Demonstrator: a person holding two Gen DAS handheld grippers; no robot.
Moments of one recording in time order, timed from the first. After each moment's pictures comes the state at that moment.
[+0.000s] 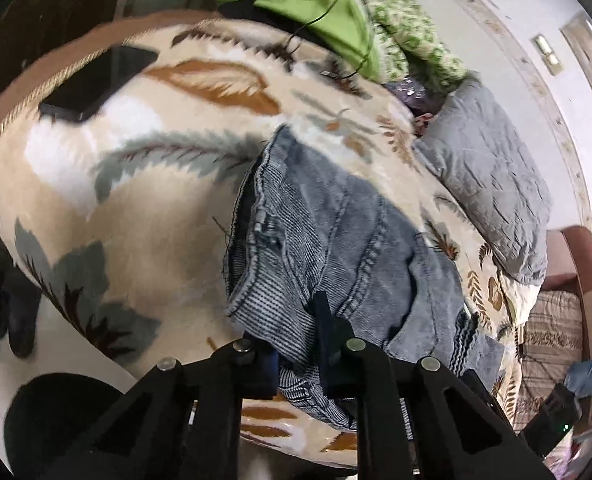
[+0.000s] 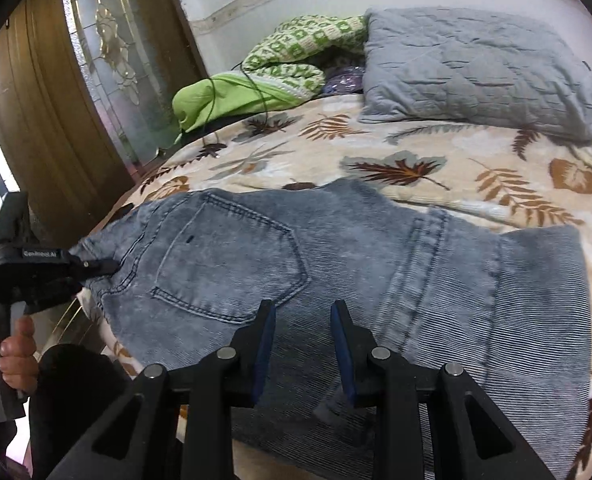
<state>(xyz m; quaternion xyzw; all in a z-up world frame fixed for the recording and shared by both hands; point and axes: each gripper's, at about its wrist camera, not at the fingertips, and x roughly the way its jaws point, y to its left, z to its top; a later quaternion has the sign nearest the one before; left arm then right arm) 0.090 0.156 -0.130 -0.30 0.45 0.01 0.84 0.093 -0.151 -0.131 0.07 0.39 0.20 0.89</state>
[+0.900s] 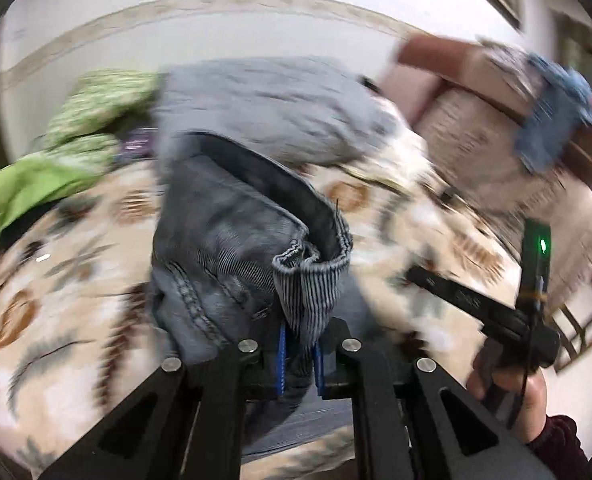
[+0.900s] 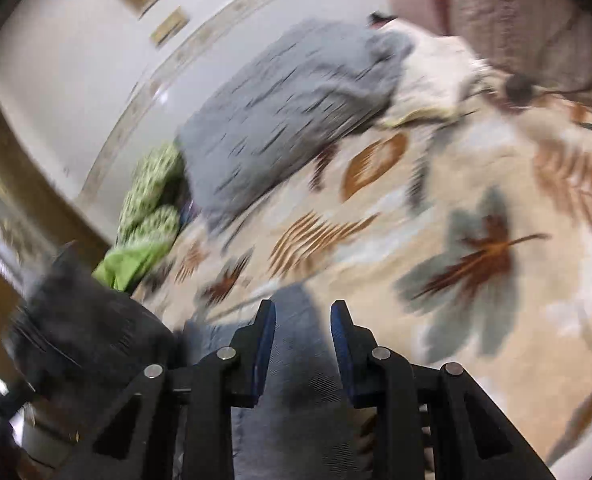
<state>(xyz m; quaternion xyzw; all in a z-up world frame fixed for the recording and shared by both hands) 0.073 -0.159 -0.018 0.06 0.37 -0.26 0.89 0.067 -0.390 -0.107 0.33 0.31 -0.01 0.89</state>
